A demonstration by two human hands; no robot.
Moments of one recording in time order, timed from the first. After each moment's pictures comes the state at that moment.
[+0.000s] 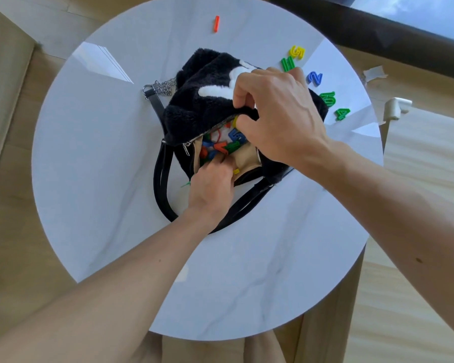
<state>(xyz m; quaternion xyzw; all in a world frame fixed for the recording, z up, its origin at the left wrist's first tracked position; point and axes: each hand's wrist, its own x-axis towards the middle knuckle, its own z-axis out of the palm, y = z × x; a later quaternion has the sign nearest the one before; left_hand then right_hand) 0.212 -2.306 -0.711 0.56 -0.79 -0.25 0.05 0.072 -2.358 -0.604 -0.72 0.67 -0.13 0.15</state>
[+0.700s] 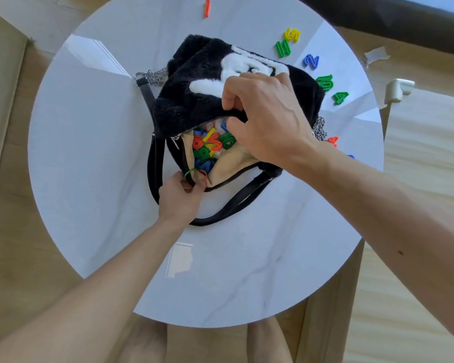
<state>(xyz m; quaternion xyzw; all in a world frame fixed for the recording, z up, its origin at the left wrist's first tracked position) 0.267 -2.282 -0.720 0.73 -0.48 -0.47 0.08 0.076 -2.342 -0.613 -0.70 0.67 -0.13 0.19</state>
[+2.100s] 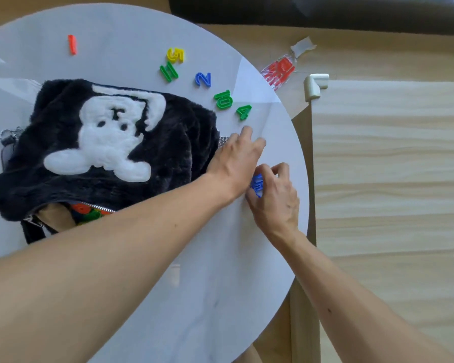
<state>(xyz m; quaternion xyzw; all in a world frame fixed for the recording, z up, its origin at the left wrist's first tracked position) -0.029 -2.326 -0.717 0.34 -0.90 -0.25 -0.11 -0.081 -2.209 -0.755 -0.37 0.90 -0.10 0.22</state>
